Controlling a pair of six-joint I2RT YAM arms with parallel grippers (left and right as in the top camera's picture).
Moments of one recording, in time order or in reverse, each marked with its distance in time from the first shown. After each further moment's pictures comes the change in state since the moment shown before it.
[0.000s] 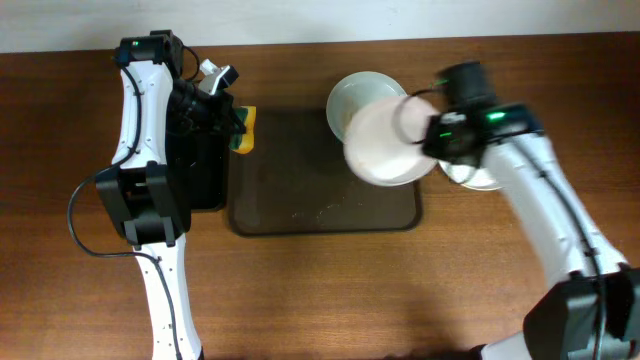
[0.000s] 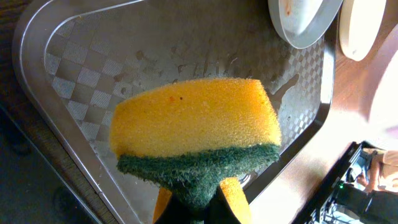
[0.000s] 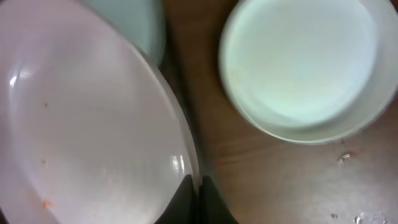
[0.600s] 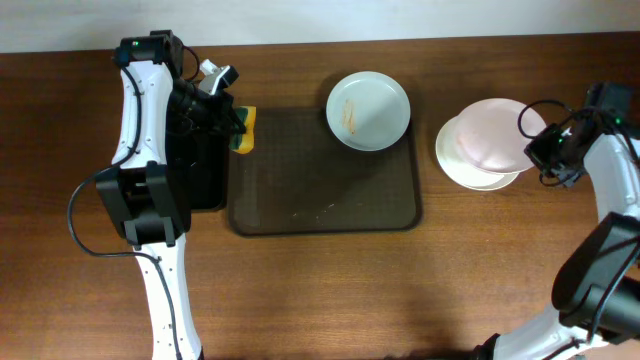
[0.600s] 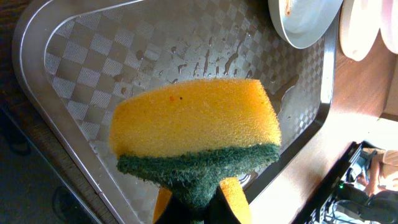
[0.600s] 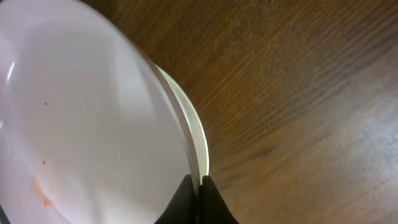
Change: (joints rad) left arm 0.000 0.000 0.000 0.000 0.000 0.000; right arm -0.521 0.178 -0.051 0.171 -0.134 -0.003
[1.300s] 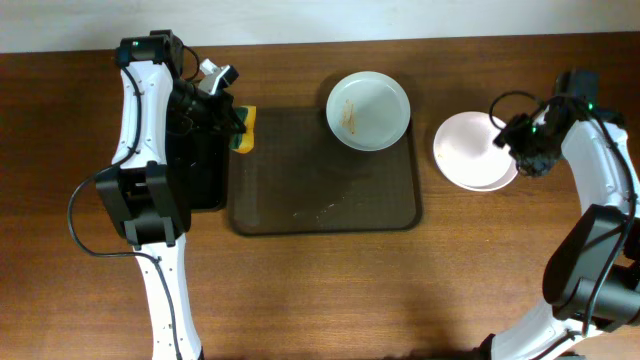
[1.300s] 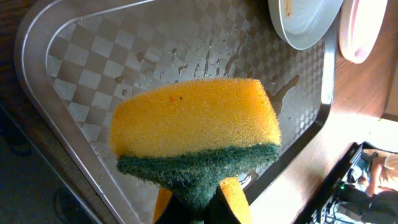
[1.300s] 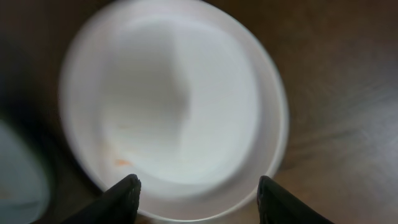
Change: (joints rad) left arm 0.000 0.000 0.000 0.008 0.000 0.000; right arm 0.123 0.041 0.093 -0.069 -0.092 -0.005
